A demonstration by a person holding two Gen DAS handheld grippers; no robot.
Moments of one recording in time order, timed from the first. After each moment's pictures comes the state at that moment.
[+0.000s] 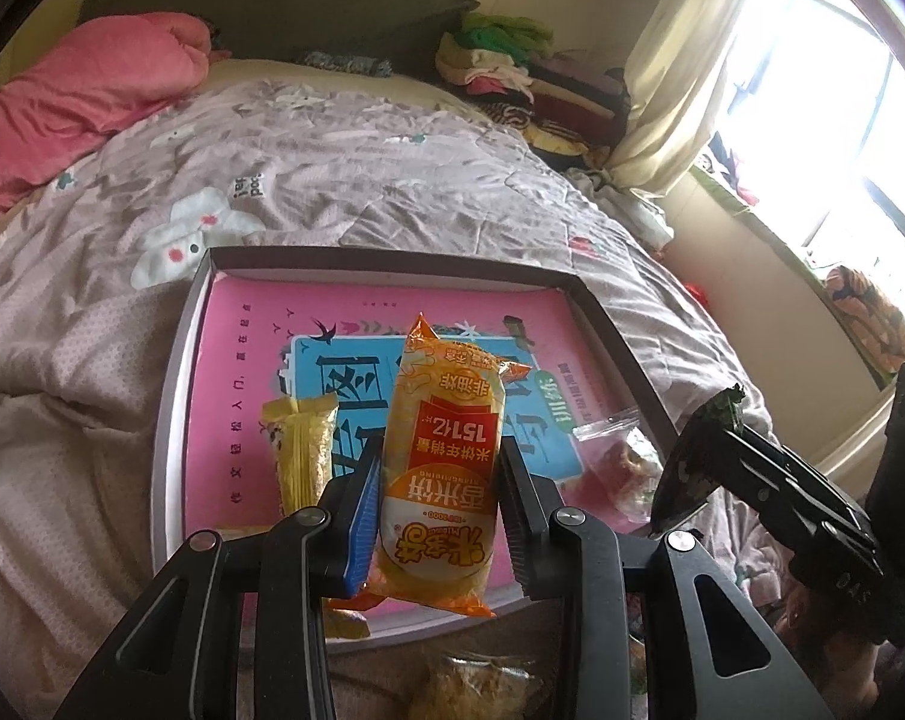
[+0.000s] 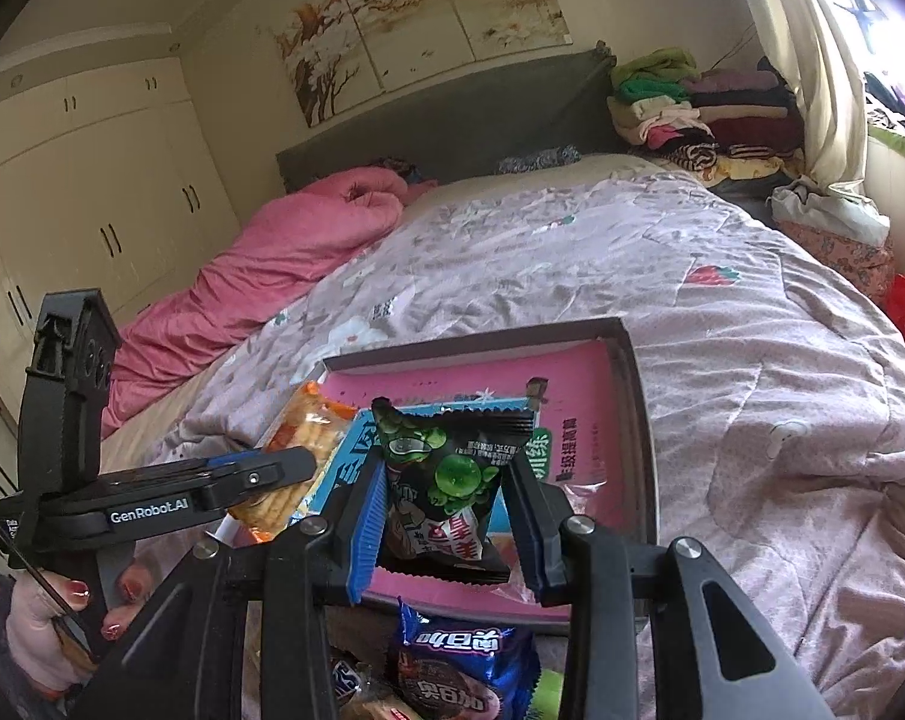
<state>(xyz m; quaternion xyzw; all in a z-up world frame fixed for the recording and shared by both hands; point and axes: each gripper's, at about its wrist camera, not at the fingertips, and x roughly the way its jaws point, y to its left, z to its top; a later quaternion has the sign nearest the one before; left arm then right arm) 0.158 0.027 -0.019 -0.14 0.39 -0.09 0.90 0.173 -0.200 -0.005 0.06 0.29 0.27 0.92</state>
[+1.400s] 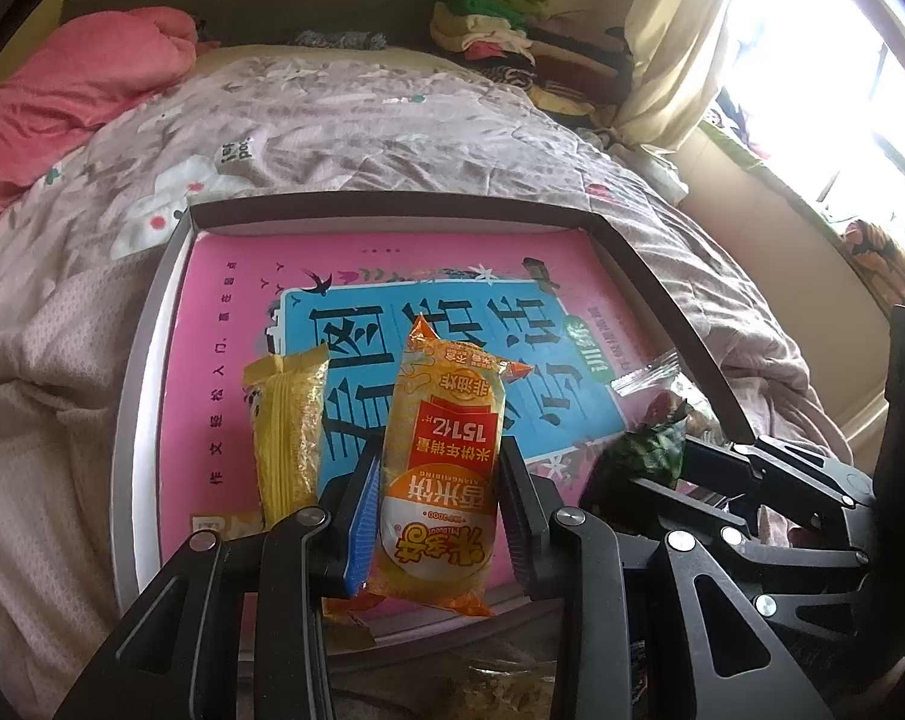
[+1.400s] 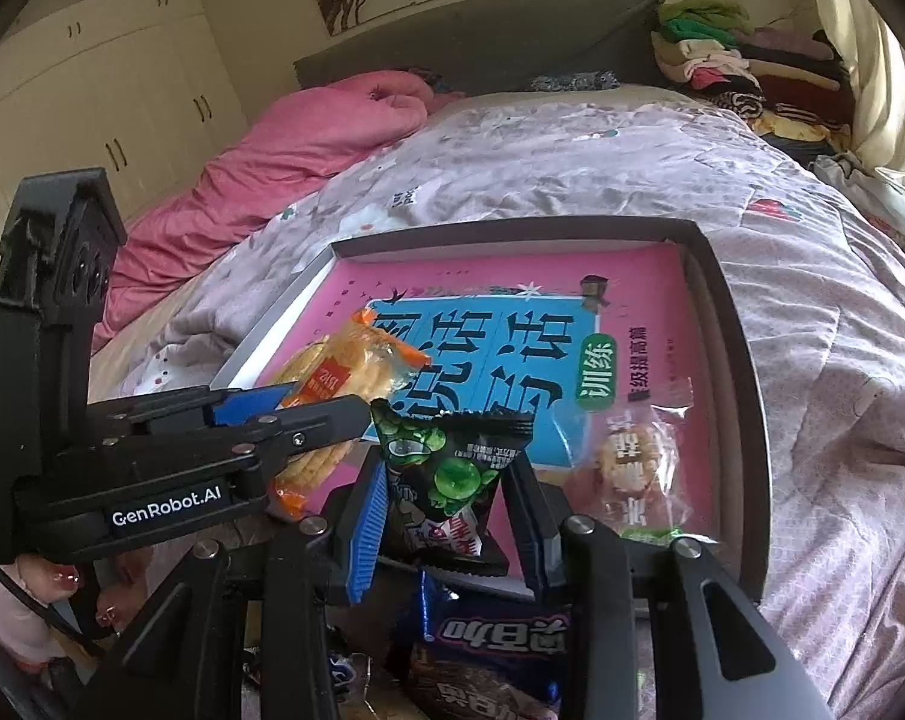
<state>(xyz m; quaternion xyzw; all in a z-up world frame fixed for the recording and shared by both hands) 0.167 0.015 -0.048 -0.10 0.43 -0.08 0.89 0.188 -0.156 -0.049 0.00 0.38 0.30 0.88</state>
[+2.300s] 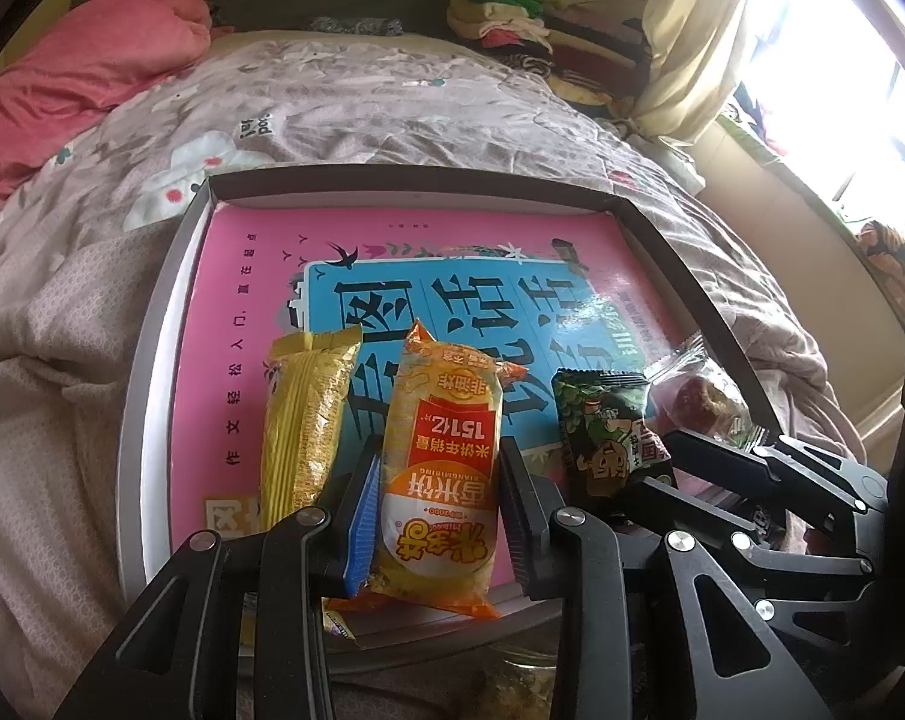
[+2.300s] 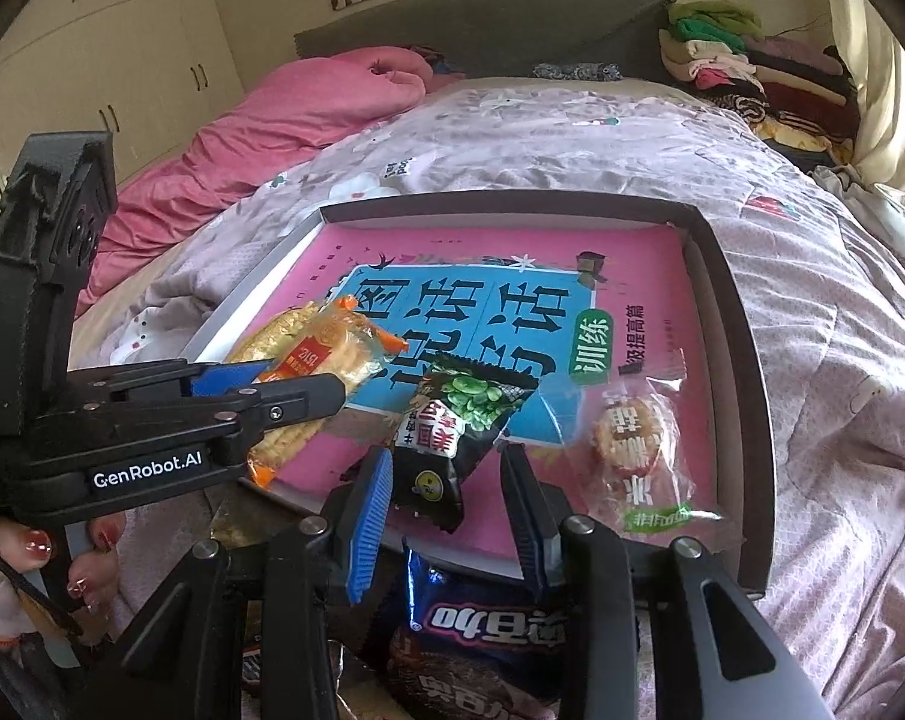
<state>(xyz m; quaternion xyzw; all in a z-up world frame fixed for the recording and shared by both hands) 0.169 0.020 -0.059 -0.10 0.44 -0.06 0.89 0.187 -0.150 -0.060 -0.04 0.39 0.28 0.88</state>
